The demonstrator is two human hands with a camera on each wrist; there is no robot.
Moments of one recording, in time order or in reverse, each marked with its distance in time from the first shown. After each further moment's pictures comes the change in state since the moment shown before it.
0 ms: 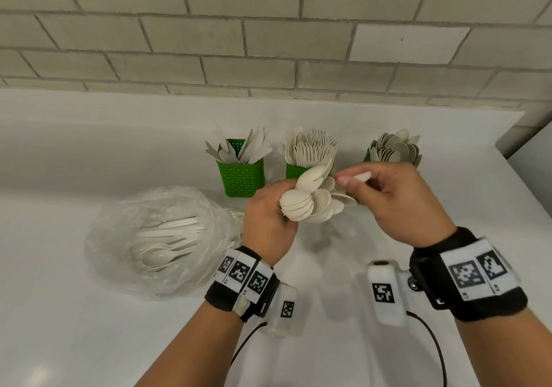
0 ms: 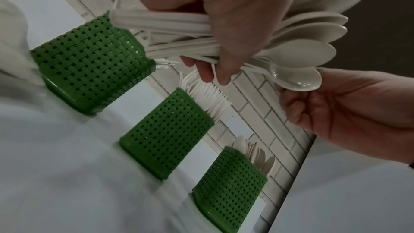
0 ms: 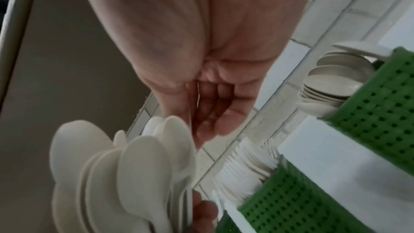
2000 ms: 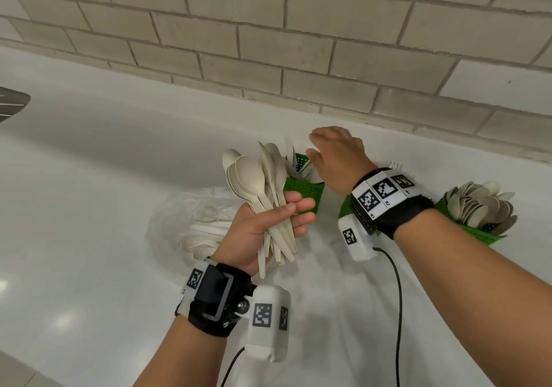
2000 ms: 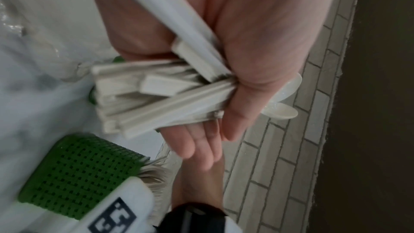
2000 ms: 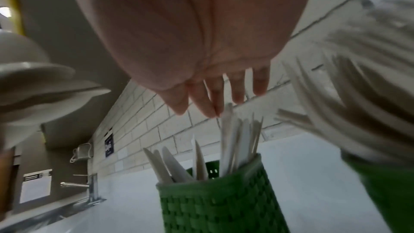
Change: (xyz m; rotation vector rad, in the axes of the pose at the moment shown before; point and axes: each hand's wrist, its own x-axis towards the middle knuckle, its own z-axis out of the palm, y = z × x) left_hand 0.009 0.009 -0.101 -1.099 0.136 -0.812; right_hand 0.153 -0.019 0.126 -0.773 -0.348 -0.193
